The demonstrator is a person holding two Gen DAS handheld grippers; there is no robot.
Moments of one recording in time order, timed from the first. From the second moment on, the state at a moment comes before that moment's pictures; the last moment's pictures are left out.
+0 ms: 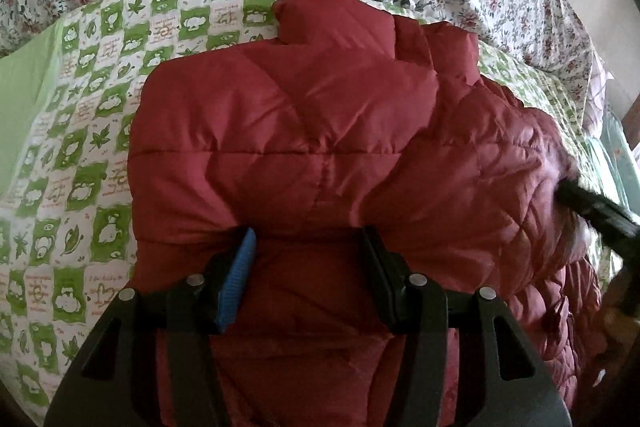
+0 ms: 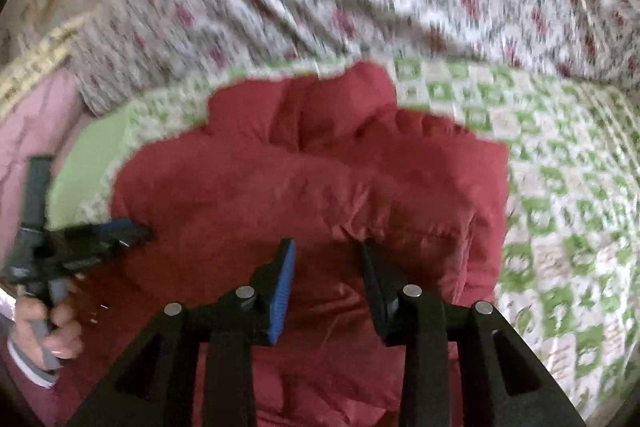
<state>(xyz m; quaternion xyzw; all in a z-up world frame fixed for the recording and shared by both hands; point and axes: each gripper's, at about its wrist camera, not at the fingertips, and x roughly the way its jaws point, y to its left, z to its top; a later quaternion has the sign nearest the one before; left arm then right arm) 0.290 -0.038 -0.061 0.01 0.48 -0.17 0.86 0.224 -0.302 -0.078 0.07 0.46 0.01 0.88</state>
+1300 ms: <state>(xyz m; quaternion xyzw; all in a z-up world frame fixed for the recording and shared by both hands) 0.302 -0.045 -0.074 0.05 0.48 -0.17 0.86 0.216 -0.316 -0.097 0.11 0.46 0.00 0.88</state>
